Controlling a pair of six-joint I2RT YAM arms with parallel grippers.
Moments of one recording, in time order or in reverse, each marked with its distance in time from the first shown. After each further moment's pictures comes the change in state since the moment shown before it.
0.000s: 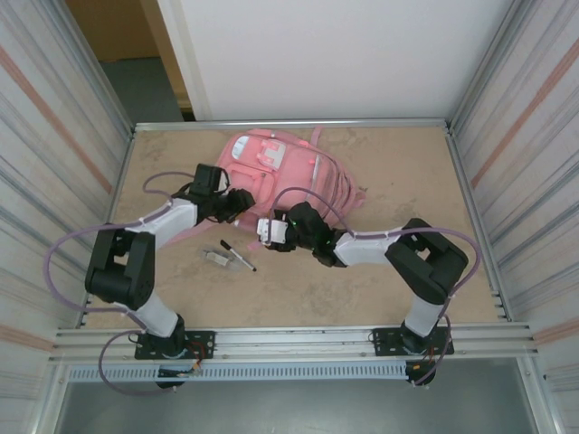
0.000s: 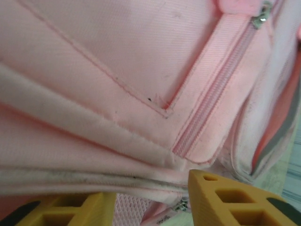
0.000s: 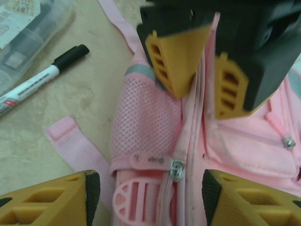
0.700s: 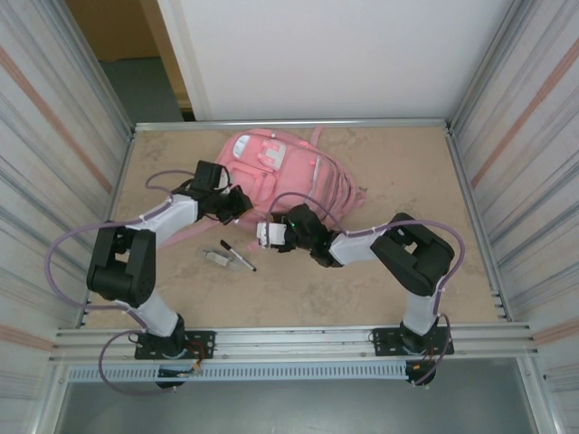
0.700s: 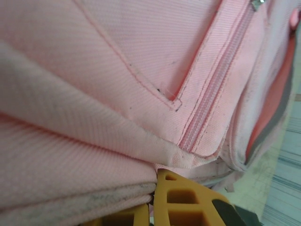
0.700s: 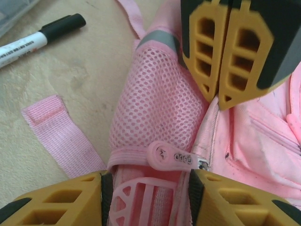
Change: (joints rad) left arm 0.000 -0.008 0.032 -0.056 0.066 -0.005; right arm -0.024 0.085 0.000 0.080 -0.007 -0.068
